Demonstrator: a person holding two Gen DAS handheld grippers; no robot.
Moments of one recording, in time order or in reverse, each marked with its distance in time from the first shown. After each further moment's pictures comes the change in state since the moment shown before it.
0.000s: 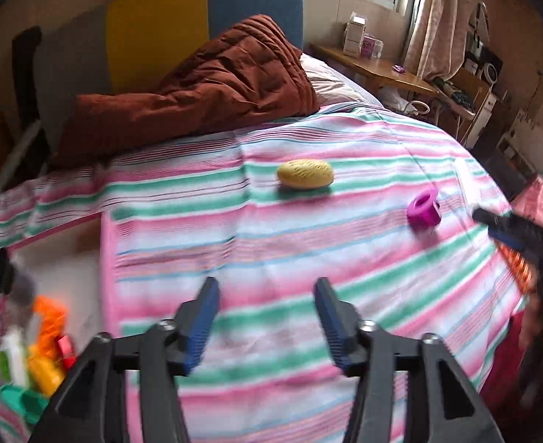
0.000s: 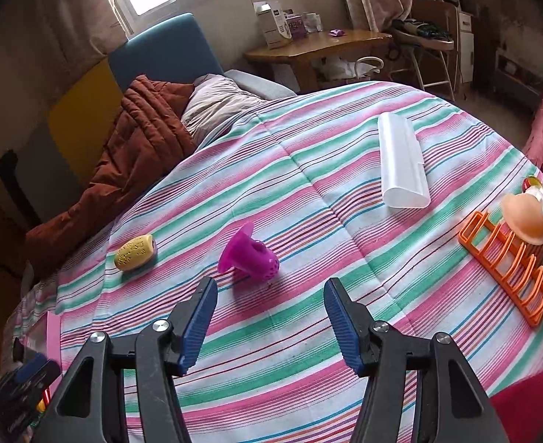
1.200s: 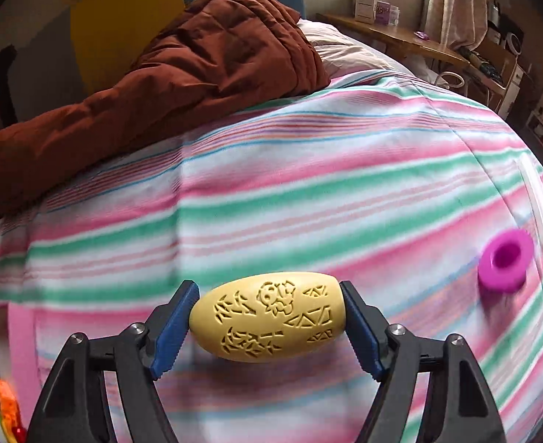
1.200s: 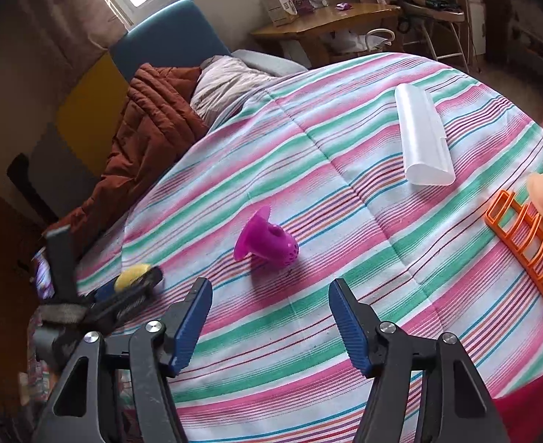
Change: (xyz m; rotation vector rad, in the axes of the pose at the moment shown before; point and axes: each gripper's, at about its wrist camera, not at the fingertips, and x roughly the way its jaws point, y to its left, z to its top) left arm 0.125 -0.043 0.054 0.065 0.050 0.125; right arm 0.017 -0.002 0.002 0.037 0.106 0.085
